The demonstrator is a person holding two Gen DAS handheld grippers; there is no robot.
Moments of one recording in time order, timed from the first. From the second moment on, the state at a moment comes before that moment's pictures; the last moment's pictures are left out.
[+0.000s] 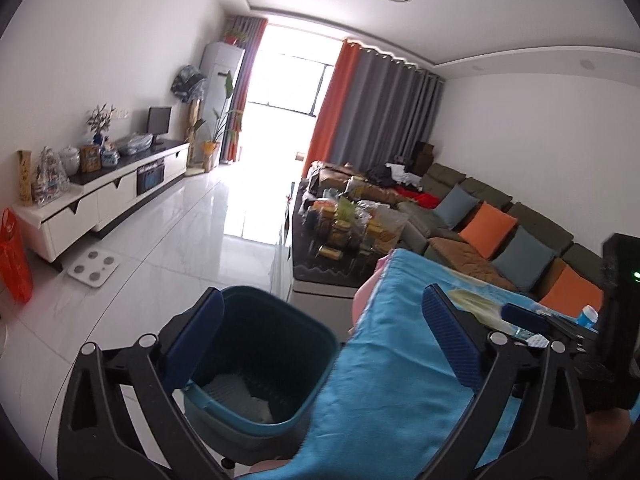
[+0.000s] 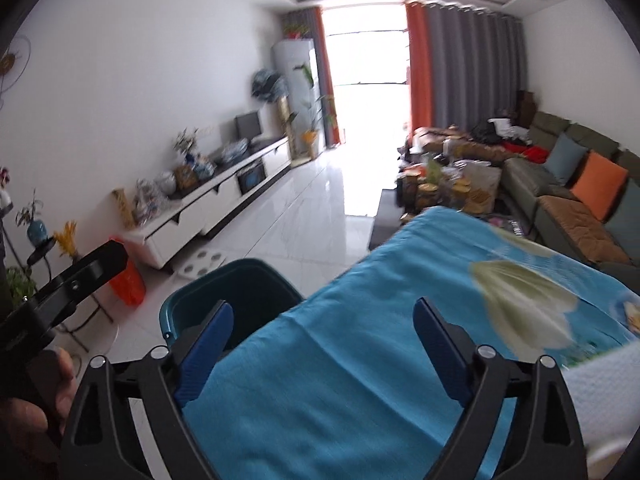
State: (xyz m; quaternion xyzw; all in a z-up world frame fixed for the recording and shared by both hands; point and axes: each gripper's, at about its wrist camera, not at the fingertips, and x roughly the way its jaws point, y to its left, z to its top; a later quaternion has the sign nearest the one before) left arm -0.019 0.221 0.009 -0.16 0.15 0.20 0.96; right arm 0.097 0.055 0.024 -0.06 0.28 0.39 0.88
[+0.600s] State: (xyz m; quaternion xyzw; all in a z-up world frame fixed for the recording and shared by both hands) left arm 0.003 0.066 0.035 -0.03 0.09 0.05 0.99; right arm 0.035 -0.100 0.036 0.04 0.19 0.26 0.95
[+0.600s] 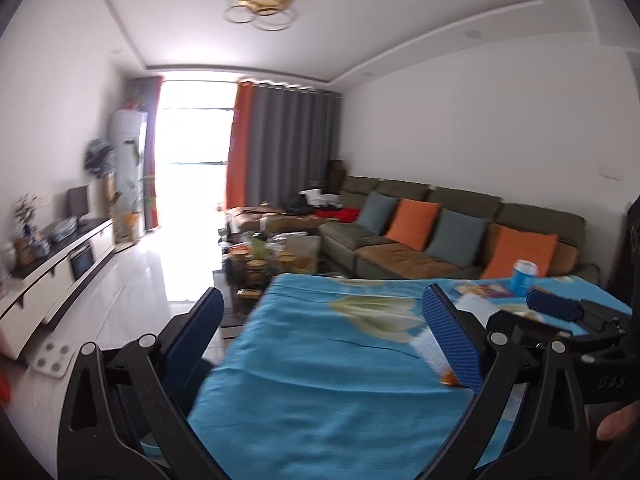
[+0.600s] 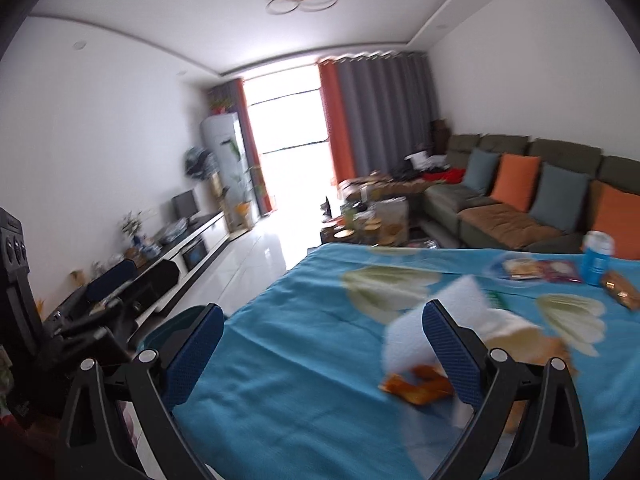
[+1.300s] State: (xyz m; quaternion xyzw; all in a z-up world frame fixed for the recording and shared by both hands) left arm 0.007 0.002 0.022 0.00 0.10 -0.04 0.99; right arm 0.003 -0.178 0.016 0.09 0.17 0.15 0.97
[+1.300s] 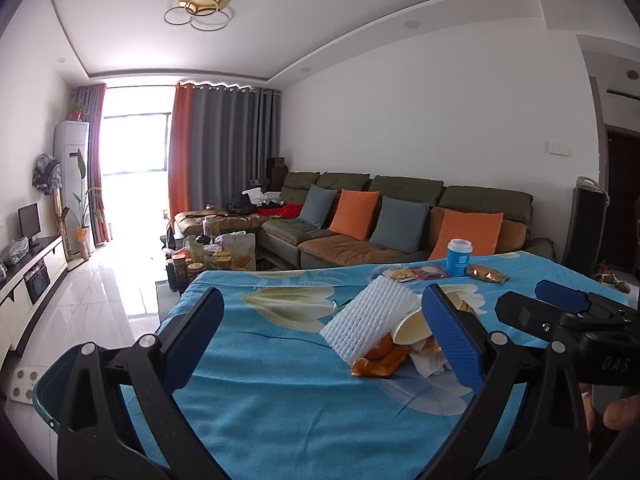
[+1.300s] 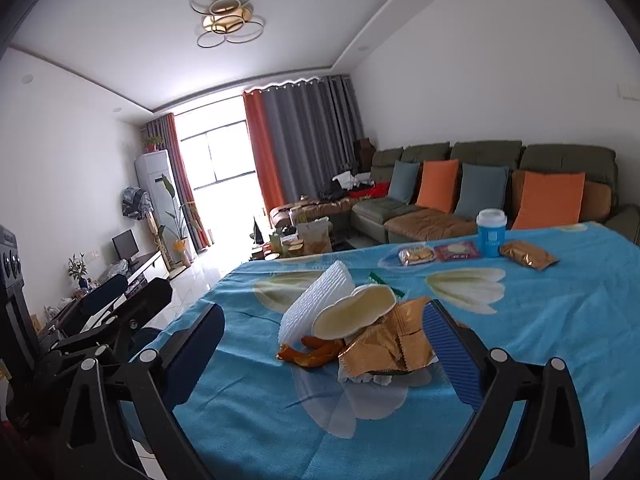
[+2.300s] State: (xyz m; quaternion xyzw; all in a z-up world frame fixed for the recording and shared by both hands) left arm 0.077 0.017 -0.010 -0.01 0.16 -0.03 0.99; right arm 0.113 -0.169 -0.021 0.18 0.29 0.16 0.92
